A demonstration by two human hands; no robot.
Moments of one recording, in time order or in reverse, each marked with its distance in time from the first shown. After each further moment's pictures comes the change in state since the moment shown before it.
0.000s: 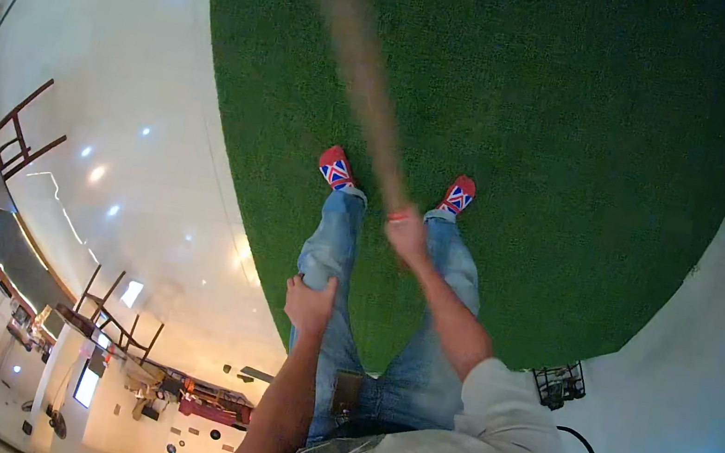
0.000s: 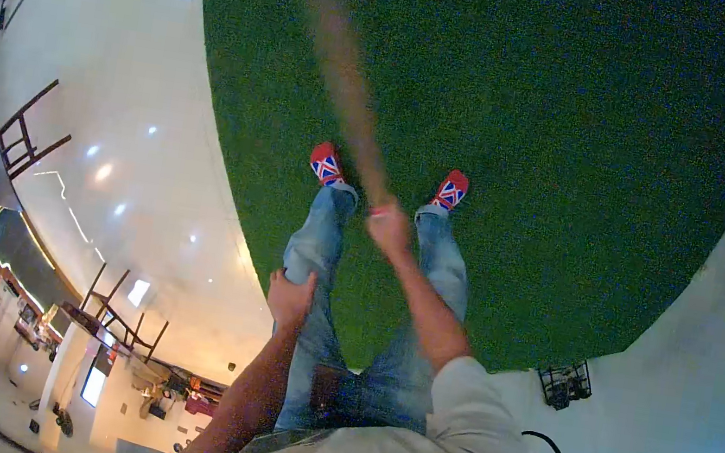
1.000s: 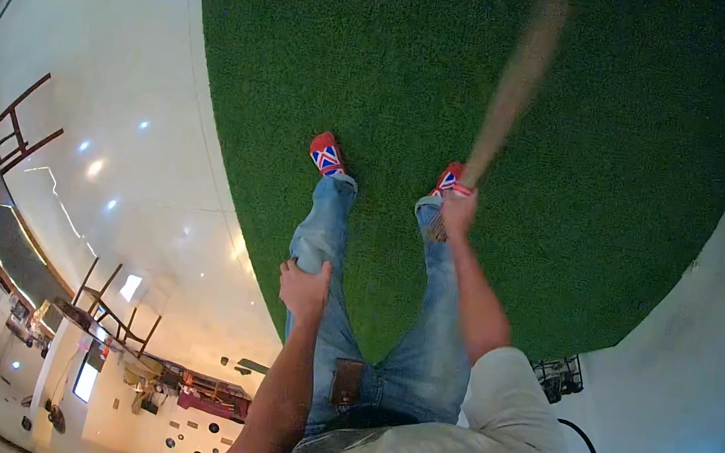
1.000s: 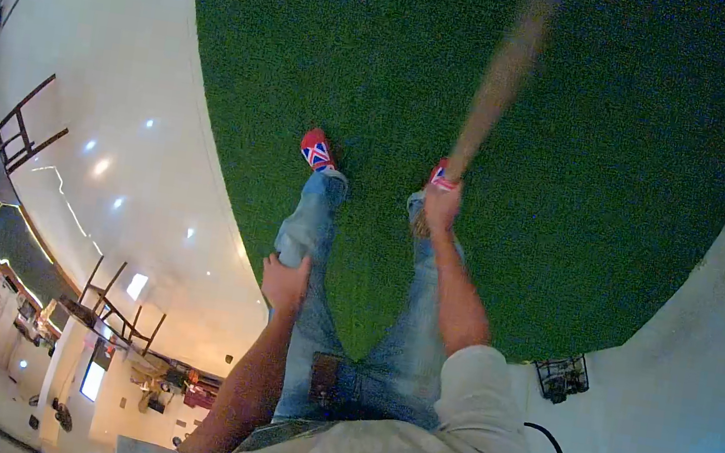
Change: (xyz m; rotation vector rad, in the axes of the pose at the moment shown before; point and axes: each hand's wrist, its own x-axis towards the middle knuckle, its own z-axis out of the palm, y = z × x) left_hand -0.012 0.007 0.022 0.032 0.099 0.003; right_hand 0.032 0.033 -0.102 0.156 0.580 0.110
